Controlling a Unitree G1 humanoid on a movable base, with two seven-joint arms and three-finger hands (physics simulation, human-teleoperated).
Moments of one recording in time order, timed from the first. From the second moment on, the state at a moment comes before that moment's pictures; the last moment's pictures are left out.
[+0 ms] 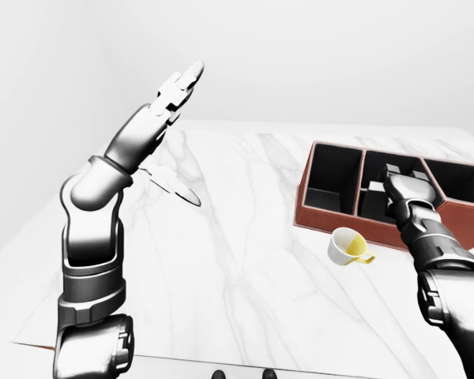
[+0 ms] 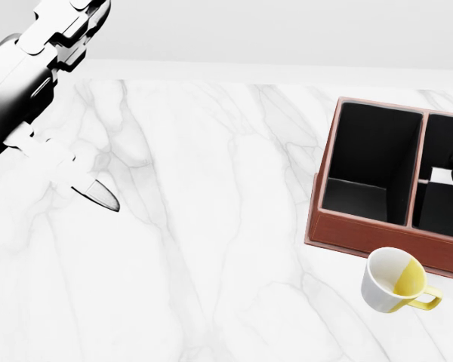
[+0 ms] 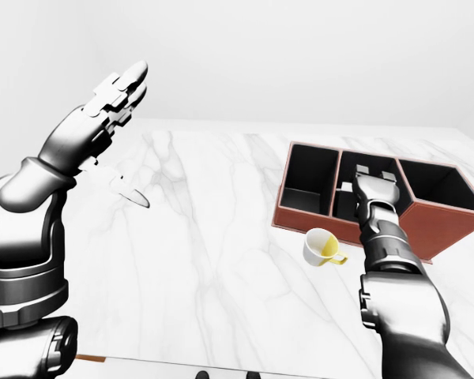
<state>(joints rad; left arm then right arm) -0.65 0.36 0.16 -0.17 0.14 0.09 -0.63 -0.90 -0.63 -0.03 1.36 -1.07 -0.03 -0.22</state>
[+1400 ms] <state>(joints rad) -0.66 0.36 0.16 -0.17 0.13 0.09 -0.63 -0.82 -0.67 -0.11 0.92 -1.05 -0.08 -0.07</state>
